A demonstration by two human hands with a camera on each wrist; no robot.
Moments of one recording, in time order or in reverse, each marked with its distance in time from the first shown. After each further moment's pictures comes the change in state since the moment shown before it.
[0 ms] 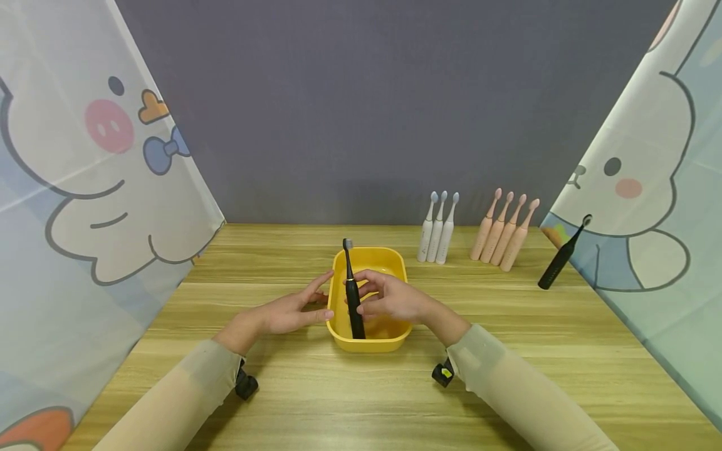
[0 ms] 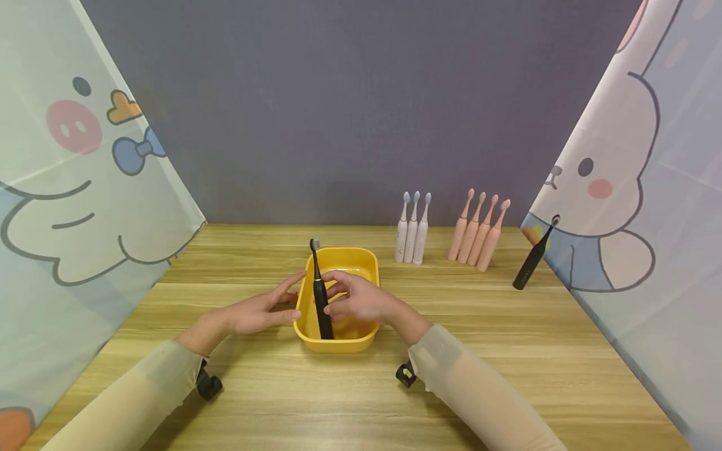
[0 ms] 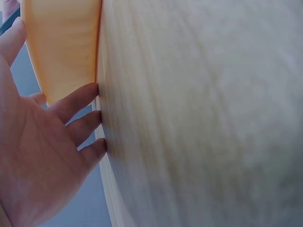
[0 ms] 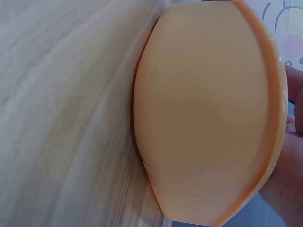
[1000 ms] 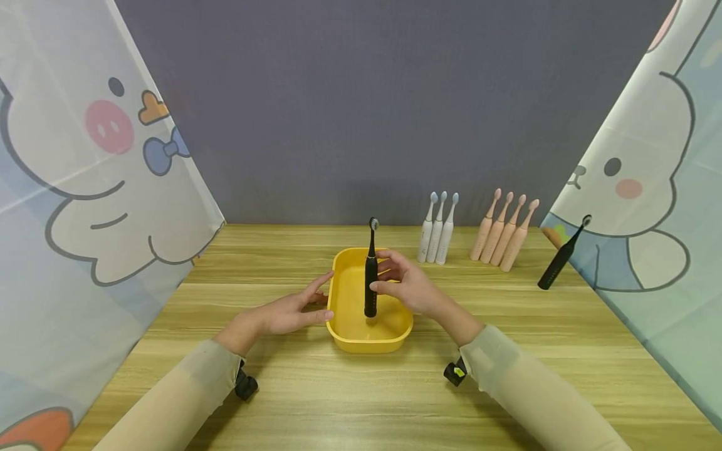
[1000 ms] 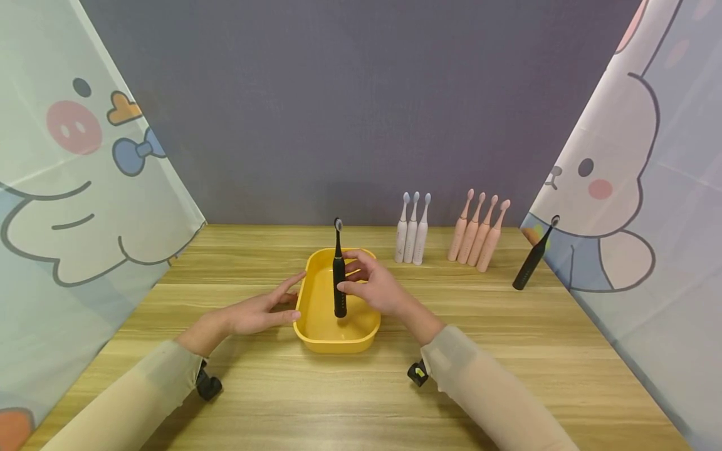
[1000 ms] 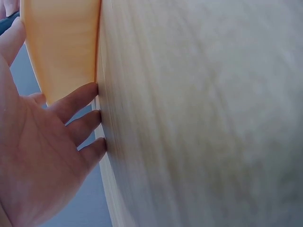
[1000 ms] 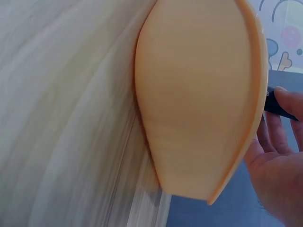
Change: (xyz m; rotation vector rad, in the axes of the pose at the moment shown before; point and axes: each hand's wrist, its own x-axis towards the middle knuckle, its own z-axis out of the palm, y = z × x) left_hand 0.000 0.001 0.001 0.010 0.007 0.027; right_hand -0.012 -0.001 -0.015 -0.048 0.369 -0.153
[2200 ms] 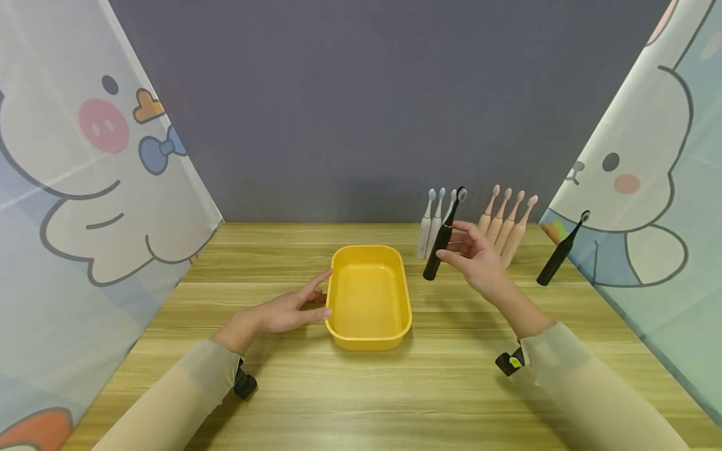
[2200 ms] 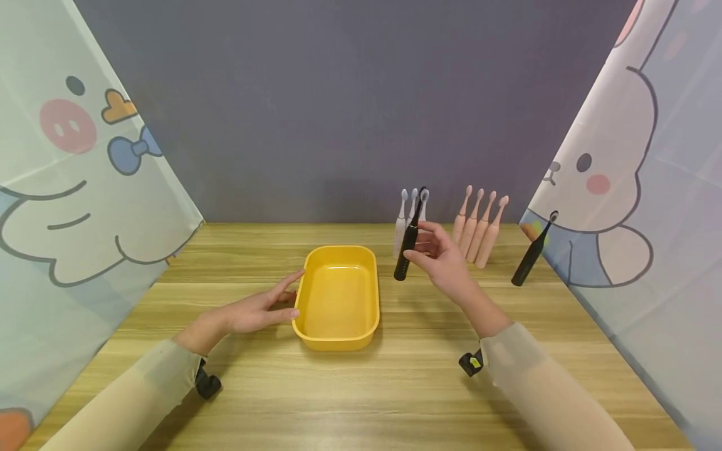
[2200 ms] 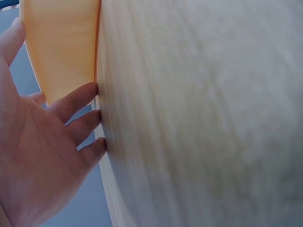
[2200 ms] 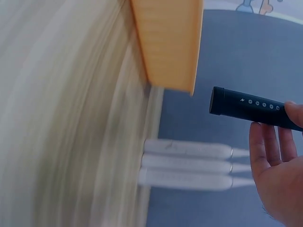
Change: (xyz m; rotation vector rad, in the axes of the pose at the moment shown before) left_hand 0.001 -0.002 -0.002 -0.009 -0.020 0.011; right_hand -0.046 -0.010 -0.105 -0.114 0.328 -0.034
